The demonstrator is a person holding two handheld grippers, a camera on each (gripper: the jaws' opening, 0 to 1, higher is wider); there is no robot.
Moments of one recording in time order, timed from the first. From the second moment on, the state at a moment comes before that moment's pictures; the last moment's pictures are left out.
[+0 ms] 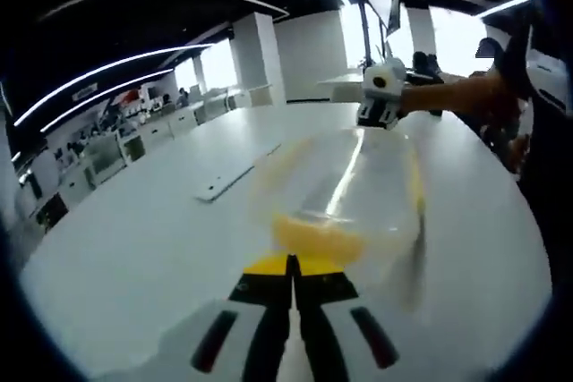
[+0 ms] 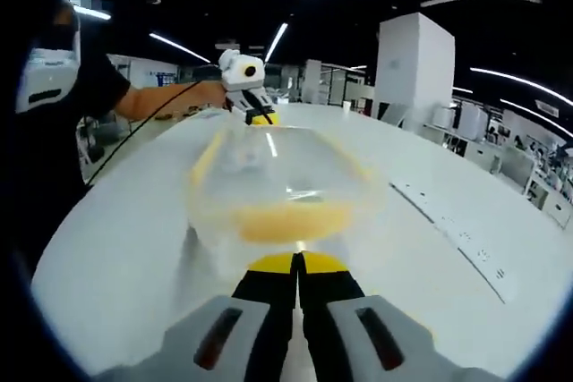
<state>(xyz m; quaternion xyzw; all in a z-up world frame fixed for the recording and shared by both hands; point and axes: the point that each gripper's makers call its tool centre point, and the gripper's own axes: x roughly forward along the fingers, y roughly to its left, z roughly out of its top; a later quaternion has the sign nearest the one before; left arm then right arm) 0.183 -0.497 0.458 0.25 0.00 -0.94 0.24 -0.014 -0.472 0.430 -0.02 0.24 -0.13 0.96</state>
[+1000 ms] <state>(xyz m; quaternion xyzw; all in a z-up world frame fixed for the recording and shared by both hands) 0.185 -0.504 0.448 0.36 0.15 -0.87 0.32 -0.013 -0.475 0.429 0.01 0.24 -0.14 0.96</state>
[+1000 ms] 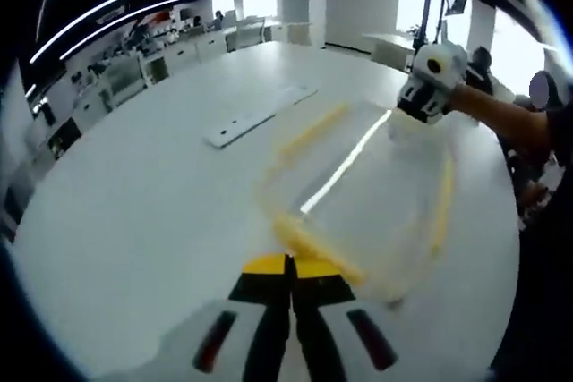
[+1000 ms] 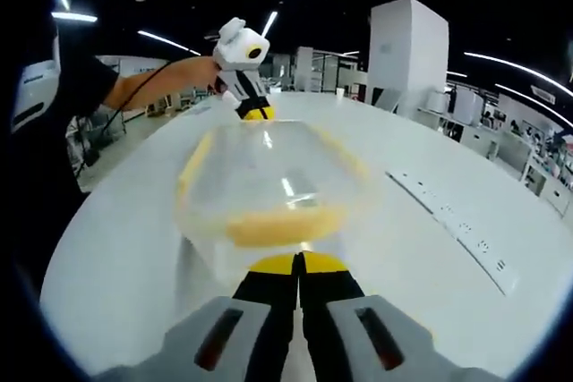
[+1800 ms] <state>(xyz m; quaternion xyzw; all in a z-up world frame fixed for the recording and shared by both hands) 0.179 -0.511 0.434 0.25 0.28 -0.86 0.35 -0.015 -0.471 0.426 0.02 0.23 -0.14 0.96</state>
